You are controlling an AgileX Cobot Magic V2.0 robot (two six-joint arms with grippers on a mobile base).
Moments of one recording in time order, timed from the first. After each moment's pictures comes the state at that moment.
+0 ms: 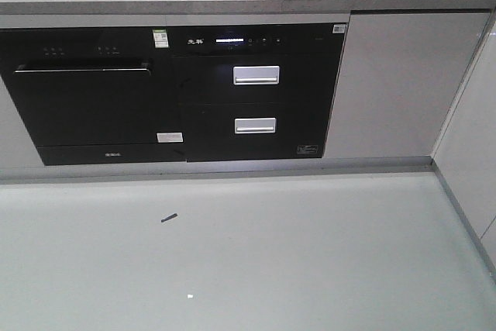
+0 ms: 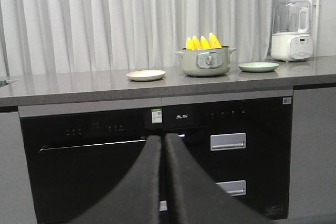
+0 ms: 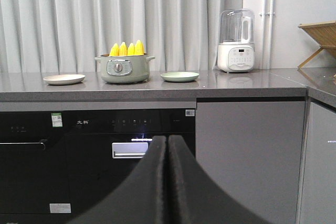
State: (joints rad) left arm -0.04 -0.01 0.03 0.03 -0.04 -0.03; right arm 0.03 0.01 0.03 0.02 -0.08 -0.01
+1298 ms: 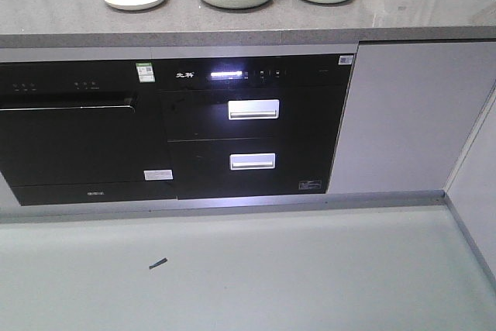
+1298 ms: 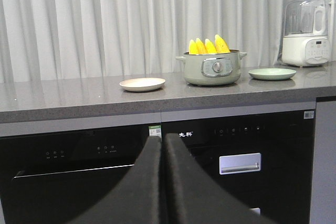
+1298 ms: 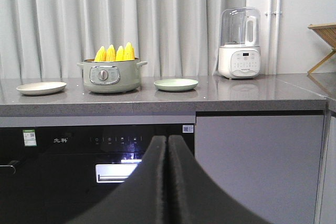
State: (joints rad) left arm -0.04 -0.01 0.03 0.03 -0.04 -0.03; right arm 0.03 0.01 0.03 0.02 -0.08 -0.01
